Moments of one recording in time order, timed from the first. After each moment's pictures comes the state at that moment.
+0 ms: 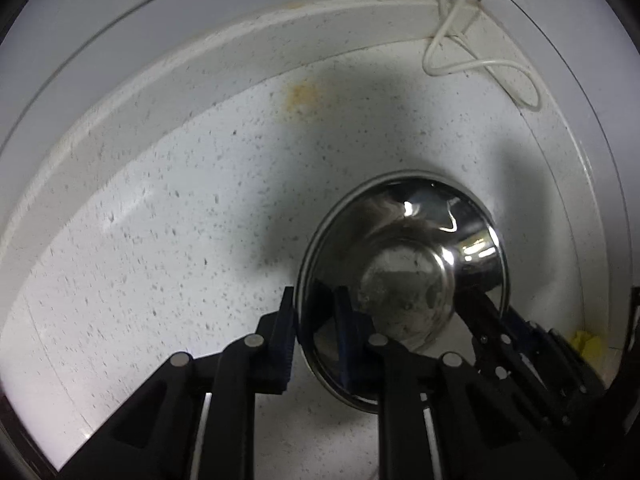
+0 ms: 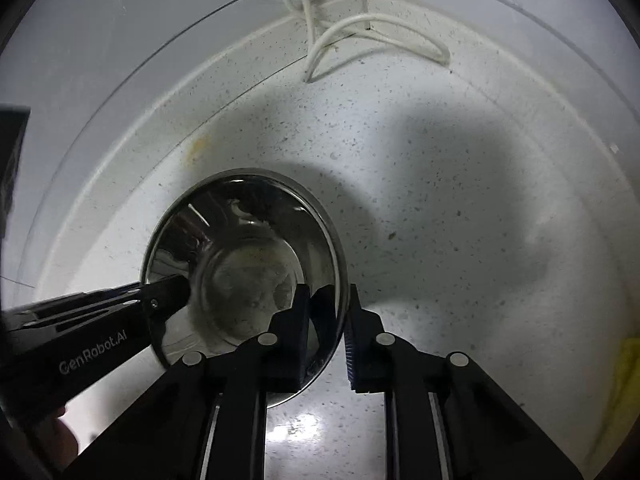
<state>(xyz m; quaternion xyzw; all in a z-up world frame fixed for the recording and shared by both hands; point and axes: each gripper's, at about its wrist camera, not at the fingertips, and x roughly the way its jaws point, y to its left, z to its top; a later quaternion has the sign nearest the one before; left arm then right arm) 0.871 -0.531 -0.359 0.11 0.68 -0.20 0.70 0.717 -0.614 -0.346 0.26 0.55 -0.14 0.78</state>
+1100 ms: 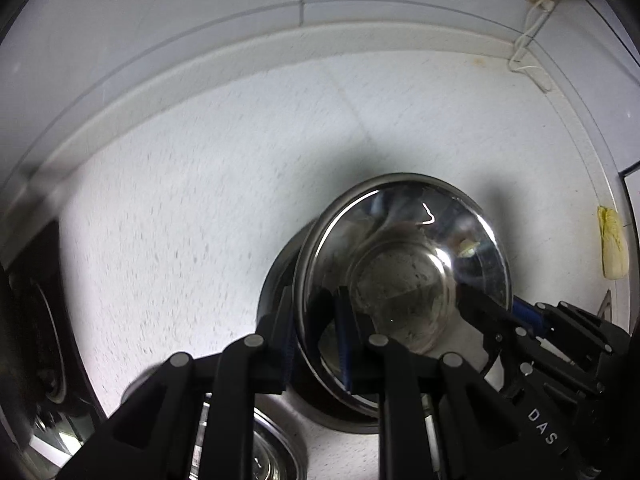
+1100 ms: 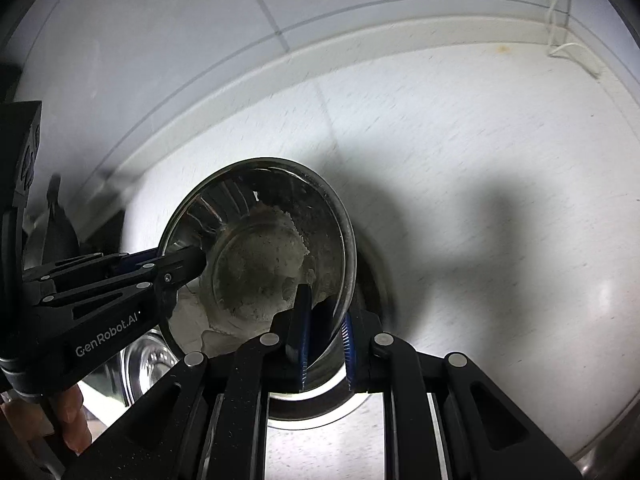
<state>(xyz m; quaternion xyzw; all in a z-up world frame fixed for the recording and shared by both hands) 0.684 -0.156 -0.270 0.08 0.63 -0.12 0.76 0.557 -0.277 -0.260 0.17 0.58 0.07 0.80</state>
